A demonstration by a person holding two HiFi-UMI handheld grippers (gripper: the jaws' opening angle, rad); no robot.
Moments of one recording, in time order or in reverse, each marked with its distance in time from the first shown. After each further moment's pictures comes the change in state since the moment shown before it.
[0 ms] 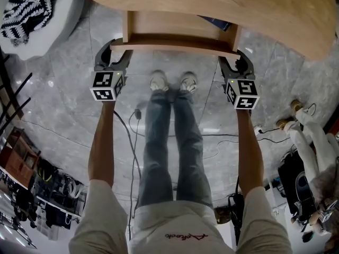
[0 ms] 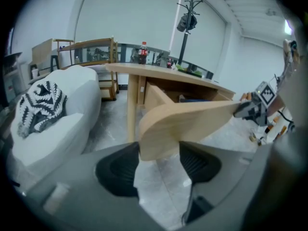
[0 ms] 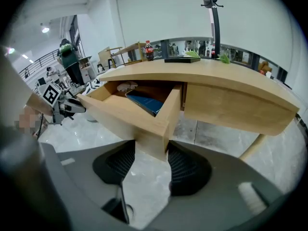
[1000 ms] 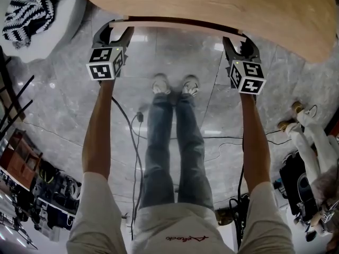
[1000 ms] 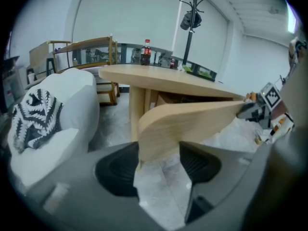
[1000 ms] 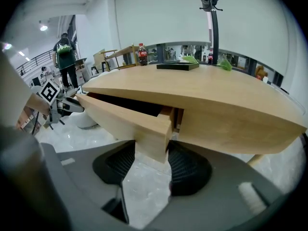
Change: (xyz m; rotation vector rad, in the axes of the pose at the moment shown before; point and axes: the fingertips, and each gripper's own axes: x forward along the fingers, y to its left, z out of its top) left arm 0.047 0.035 0.063 0.006 -0.001 0.022; right arm 0.037 -0.031 0.057 0.013 -0.055 -0.057
